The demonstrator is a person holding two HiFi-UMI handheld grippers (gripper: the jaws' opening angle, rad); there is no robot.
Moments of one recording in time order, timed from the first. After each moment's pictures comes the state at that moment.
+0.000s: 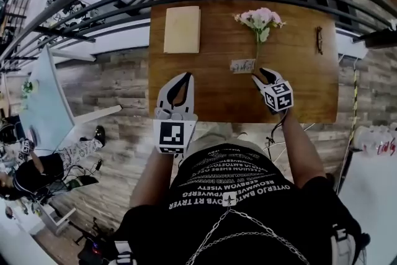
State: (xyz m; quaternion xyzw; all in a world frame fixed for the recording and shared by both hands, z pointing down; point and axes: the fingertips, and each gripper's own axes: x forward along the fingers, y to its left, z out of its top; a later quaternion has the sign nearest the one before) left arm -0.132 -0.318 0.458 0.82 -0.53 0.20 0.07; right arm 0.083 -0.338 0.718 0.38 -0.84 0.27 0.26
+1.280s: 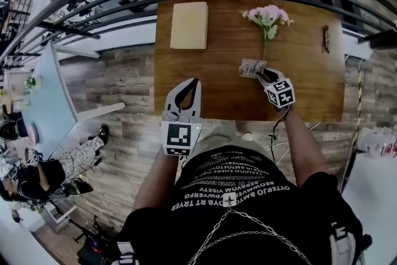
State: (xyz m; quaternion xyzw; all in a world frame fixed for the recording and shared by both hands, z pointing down) left arm -0.141 -0.287 0.490 0.82 -0.52 0.23 0.09; right arm 0.073 -0.327 0.763 0.36 -0.84 0.26 0.30
